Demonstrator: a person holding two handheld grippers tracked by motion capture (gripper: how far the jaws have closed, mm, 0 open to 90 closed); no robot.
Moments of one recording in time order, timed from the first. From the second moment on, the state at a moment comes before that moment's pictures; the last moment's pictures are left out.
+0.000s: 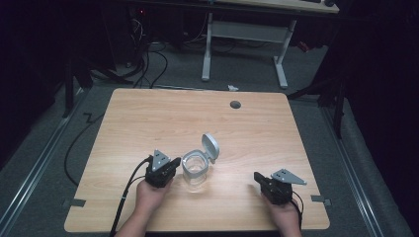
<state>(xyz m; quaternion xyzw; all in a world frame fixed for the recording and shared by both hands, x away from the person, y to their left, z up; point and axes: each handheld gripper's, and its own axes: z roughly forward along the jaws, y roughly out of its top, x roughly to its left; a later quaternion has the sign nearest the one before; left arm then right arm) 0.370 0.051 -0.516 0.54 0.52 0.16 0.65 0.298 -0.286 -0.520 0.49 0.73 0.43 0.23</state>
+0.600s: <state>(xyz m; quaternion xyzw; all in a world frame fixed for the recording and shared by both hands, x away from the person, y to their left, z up) 0.330 0.035 -0.516 0.56 0.48 0.13 0.66 0.297 -0.282 -0.521 0.48 0.73 0.43 0.22</state>
